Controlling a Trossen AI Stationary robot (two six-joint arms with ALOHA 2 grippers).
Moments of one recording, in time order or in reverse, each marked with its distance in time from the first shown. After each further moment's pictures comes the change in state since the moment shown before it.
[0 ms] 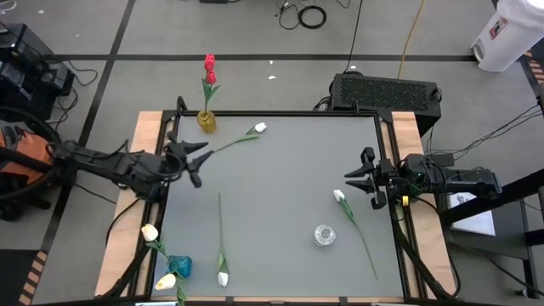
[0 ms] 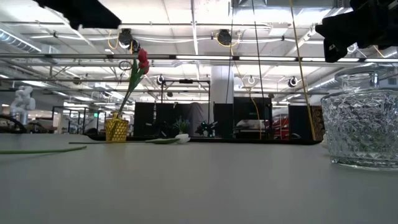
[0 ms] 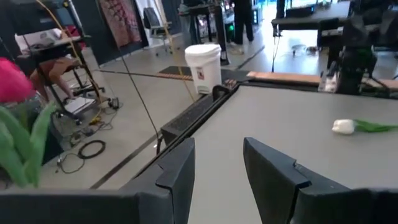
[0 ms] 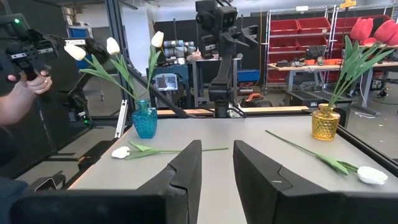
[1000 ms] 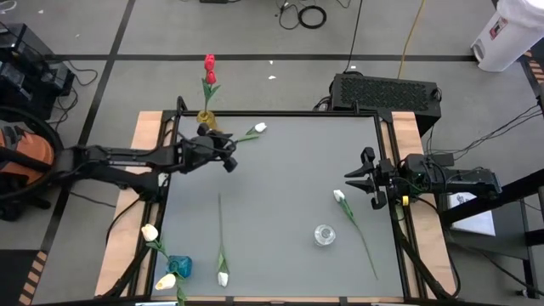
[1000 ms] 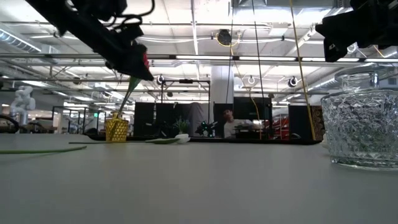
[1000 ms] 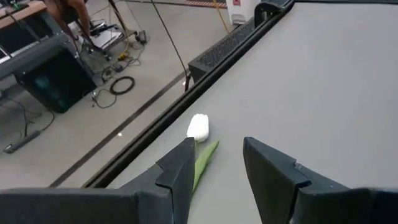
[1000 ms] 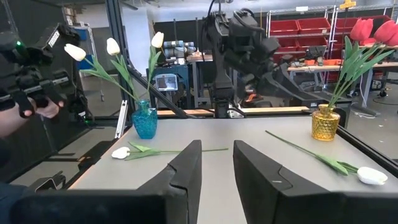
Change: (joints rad) left arm 0.442 0.507 0.000 0.250 0.276 -0.005; right arm 0.000 0.000 0.002 0.000 0.000 0.000
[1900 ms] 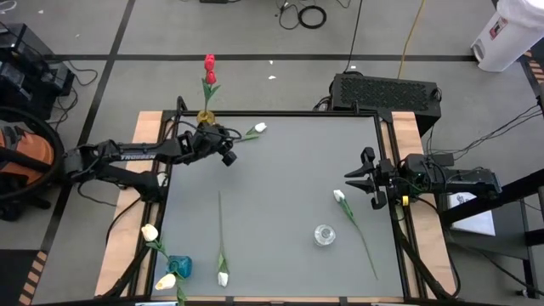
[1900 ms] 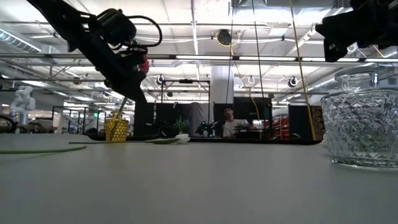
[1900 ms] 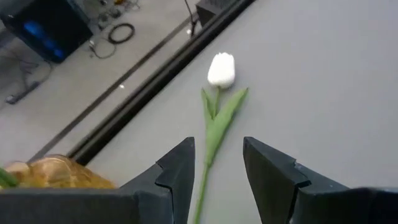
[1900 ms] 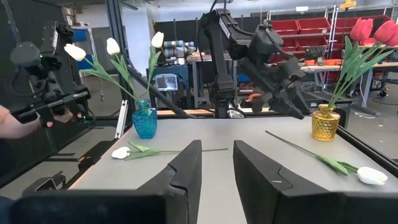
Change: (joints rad) left arm 0.195 0.115 0.000 -0.077 0.153 0.000; right arm 0.000 0.000 0.000 0.000 0.000 0.000
